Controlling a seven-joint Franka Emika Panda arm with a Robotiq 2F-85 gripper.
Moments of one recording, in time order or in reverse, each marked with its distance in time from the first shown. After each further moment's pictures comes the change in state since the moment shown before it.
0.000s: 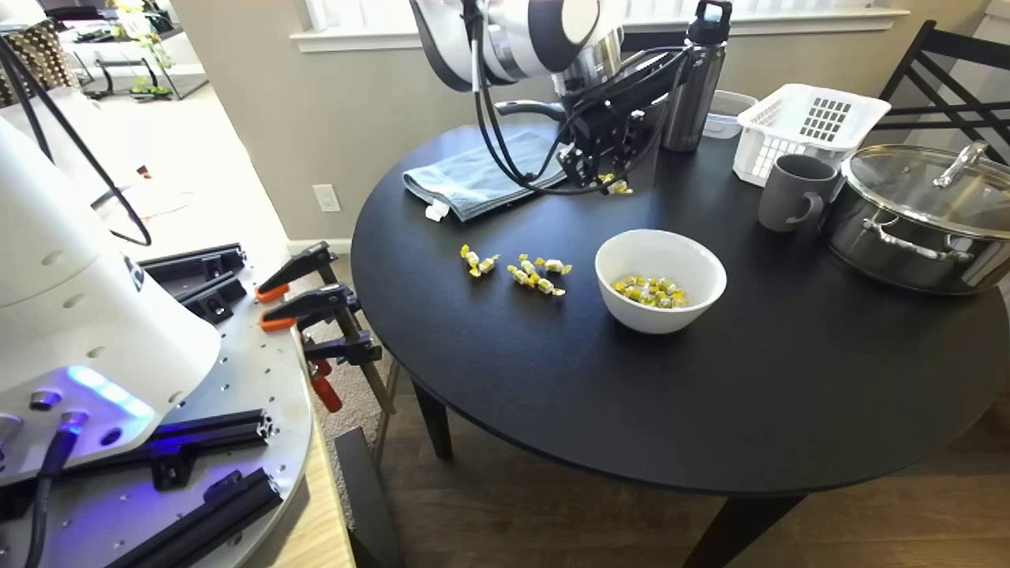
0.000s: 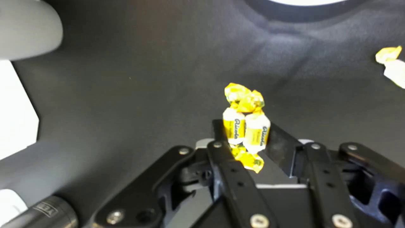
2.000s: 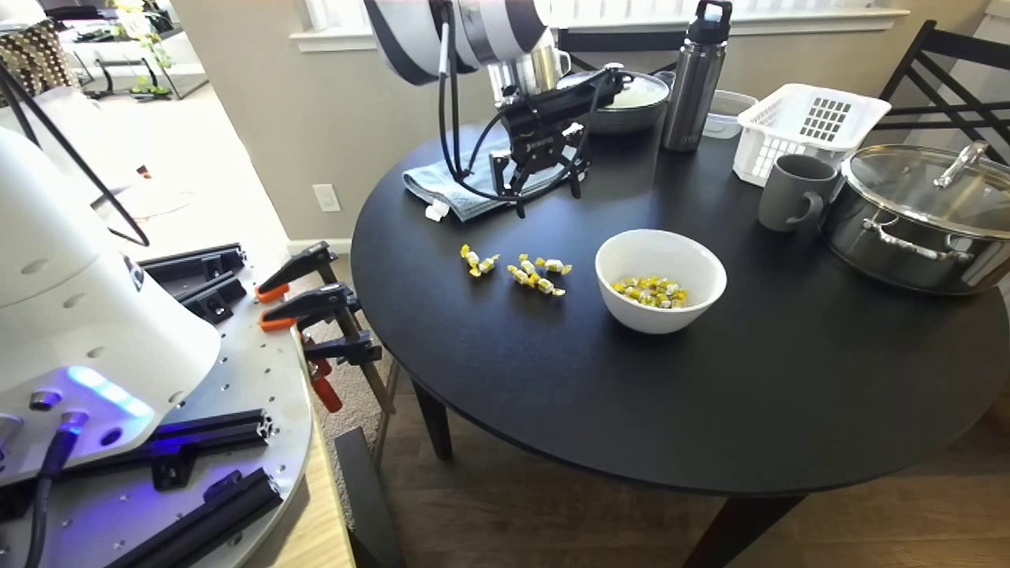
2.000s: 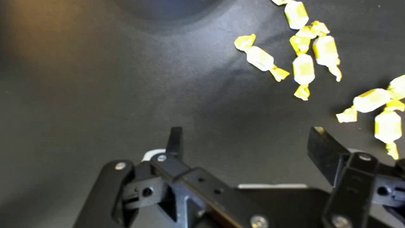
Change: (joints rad) arm -0.227 -0.064 0.320 -0.096 -0.338 -0.293 0.381
